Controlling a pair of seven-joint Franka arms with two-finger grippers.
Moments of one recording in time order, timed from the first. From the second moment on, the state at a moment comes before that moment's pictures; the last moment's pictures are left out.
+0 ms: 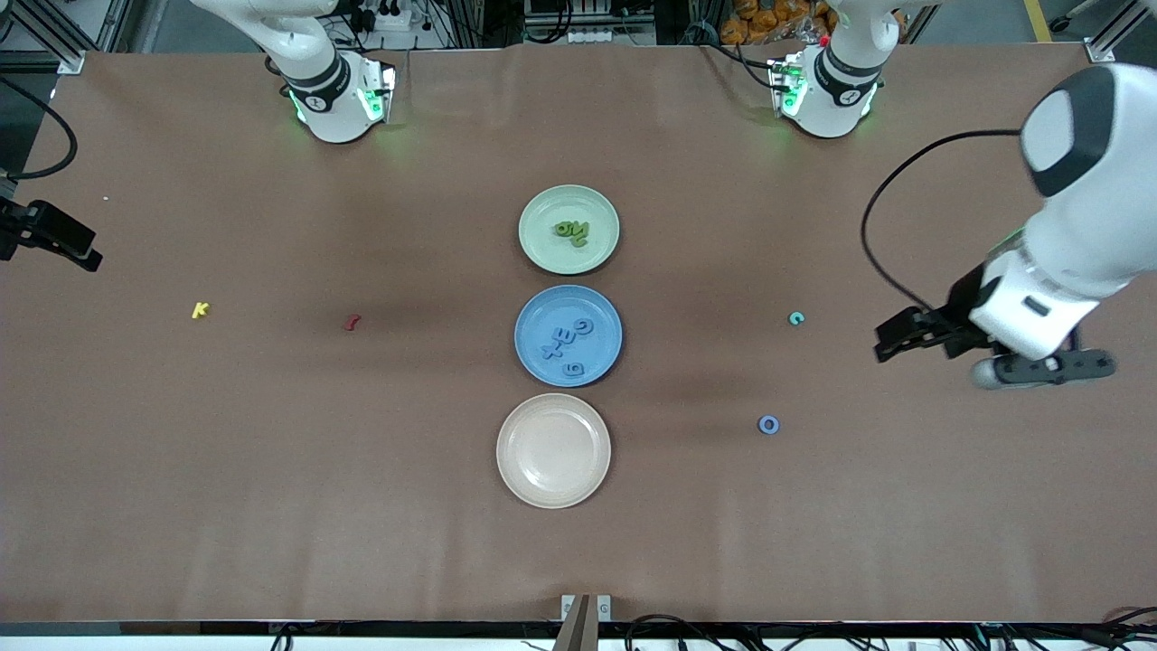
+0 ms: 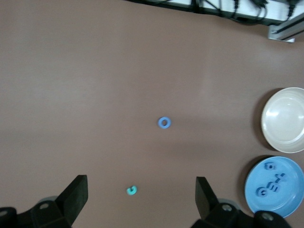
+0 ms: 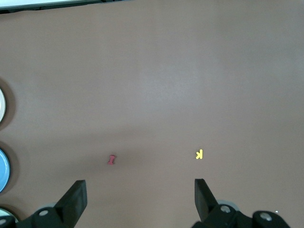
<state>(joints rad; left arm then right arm) 0.08 0.23 -0.27 -1.52 -0.04 1.87 -0.27 -0.07 0.04 0.03 -1.48 -0.06 1.59 0.08</state>
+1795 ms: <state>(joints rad) 0.05 0.07 -0.15 -1.45 0.08 1.51 -0.10 -0.05 0.04 0.03 -1.48 -0.04 1.59 0.09</state>
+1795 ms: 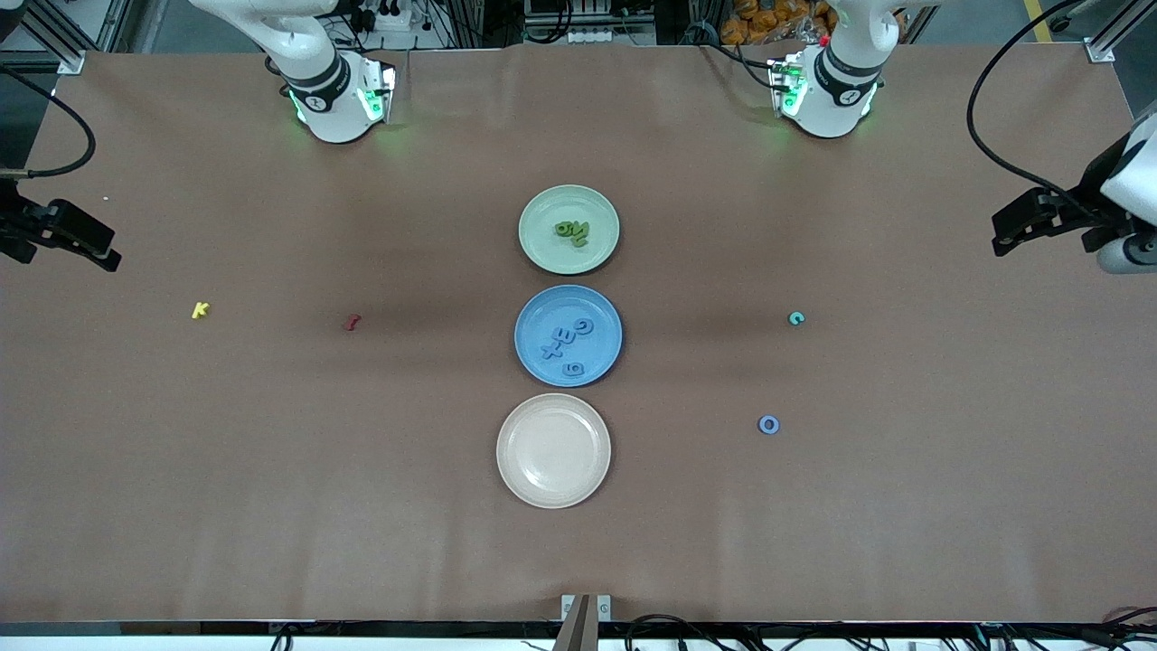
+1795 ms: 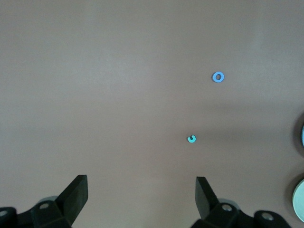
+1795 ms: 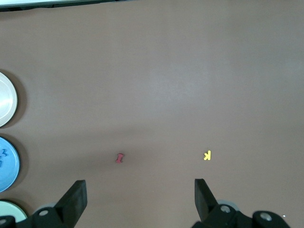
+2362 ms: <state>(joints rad) 0.05 0.11 -0.15 -1.46 0.08 1.59 -0.10 -0.04 0.04 0.03 -1.48 -0.03 1.59 0.09</state>
